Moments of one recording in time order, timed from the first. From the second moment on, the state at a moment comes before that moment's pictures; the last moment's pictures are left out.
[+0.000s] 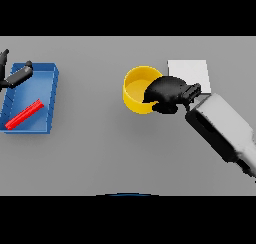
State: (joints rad) left arm -0.58 0.92 -0.60 -1.23 0.25 0.27 0.50; right arm -0.72 -0.45 0.57 -1.39 0.69 0.68 -0.03
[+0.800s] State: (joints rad) left arm -0.58 0.94 -0.61 -1.30 0.24 0.29 0.57; right arm -0.81 -0.57 0.44 -1.19 0.70 0.57 -0.05
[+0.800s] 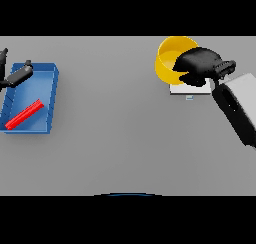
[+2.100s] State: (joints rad) left arm -0.59 0.94 -0.61 -1.27 0.24 0.28 0.59; right arm -0.92 -0.48 0.43 -0.58 0.71 0.33 -0.15
